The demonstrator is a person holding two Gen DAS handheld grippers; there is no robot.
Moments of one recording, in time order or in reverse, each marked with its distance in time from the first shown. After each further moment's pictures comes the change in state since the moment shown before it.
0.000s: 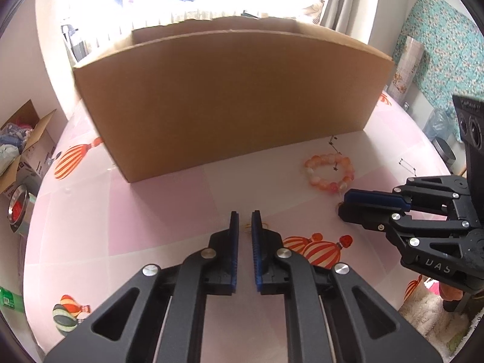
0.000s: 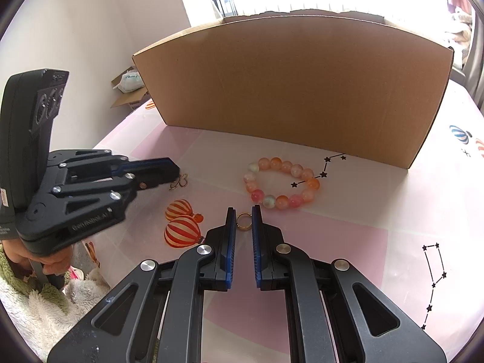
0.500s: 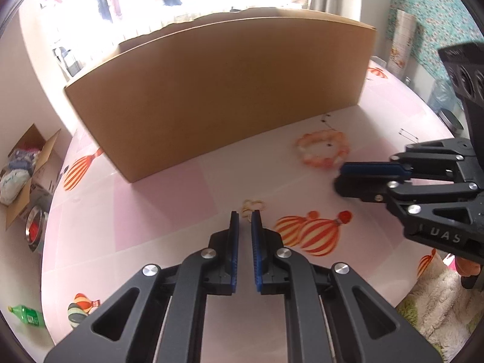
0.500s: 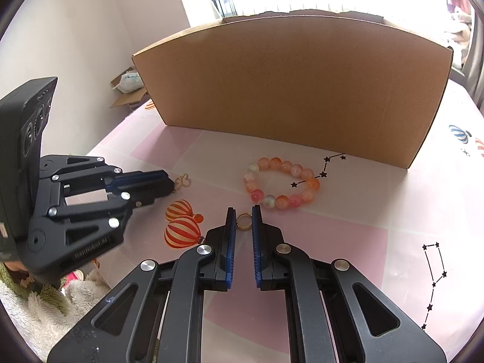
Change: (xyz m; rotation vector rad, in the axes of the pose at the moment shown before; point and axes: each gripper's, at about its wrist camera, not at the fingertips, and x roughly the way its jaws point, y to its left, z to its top) left arm -0.002 -0.023 -0.010 0.136 0.024 0.058; right arm 0.000 0.000 0.001 0.002 0.000 -0.001
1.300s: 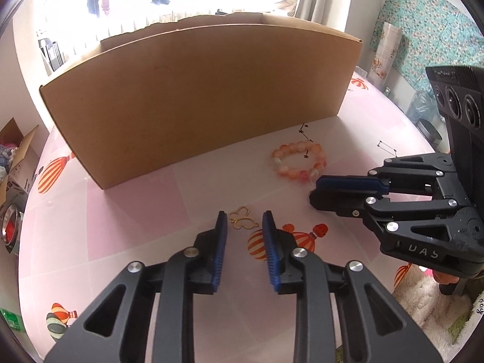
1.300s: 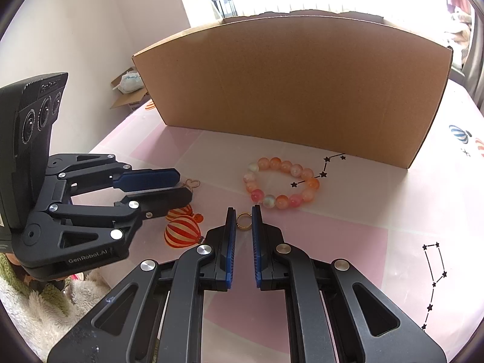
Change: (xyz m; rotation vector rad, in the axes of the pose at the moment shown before) left arm 0.002 0.006 0.007 -0.034 -0.018 -0.127; right arm 0.000 0.001 0.000 0.004 -0.003 0.000
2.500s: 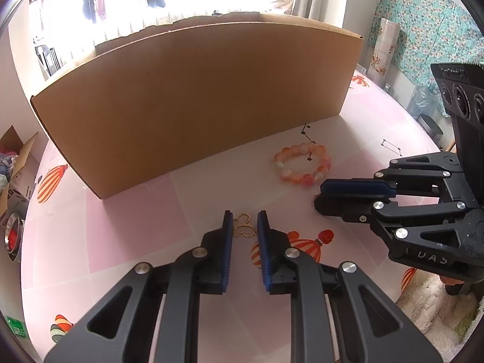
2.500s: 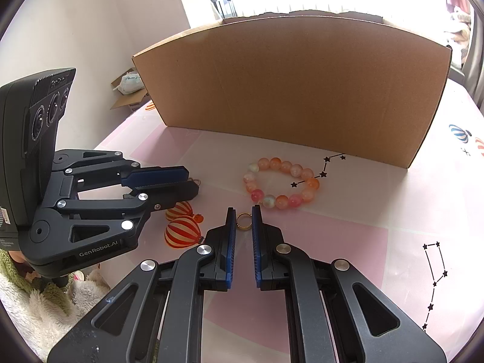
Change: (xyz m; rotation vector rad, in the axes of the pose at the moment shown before) left arm 0.012 -0.003 0.004 0.027 -0.005 0.007; right arm 0.000 0.000 0.000 0.002 -0.002 0.000
